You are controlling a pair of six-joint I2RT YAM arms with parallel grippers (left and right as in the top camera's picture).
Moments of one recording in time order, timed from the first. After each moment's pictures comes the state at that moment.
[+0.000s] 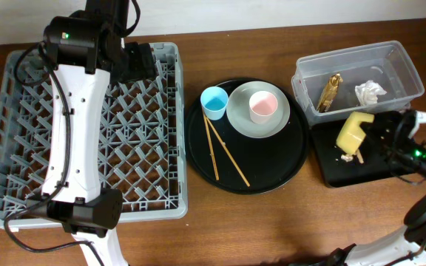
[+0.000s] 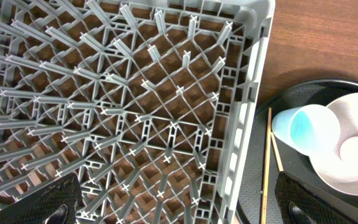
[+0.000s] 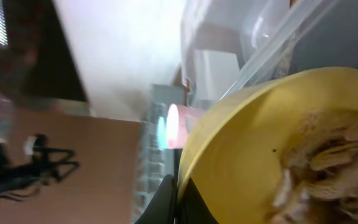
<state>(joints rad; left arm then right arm) -0.21 2.04 2.53 -1.63 -0.18 -0.36 -0.85 1.85 1.04 -0.72 -1.42 -0.17</state>
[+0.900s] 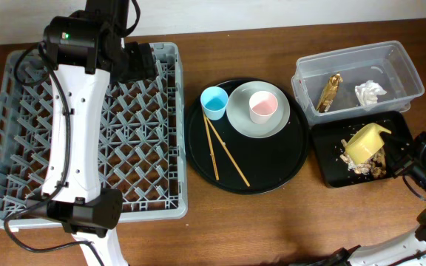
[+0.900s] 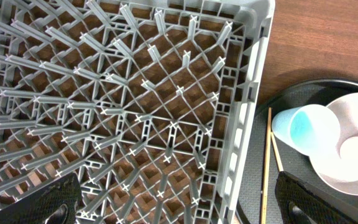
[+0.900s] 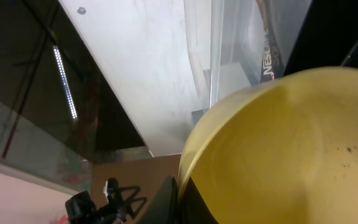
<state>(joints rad) -0.21 2.04 2.53 -1.63 -0.18 -0.36 -1.00 1.89 1.02 -0.82 -1.52 0.00</state>
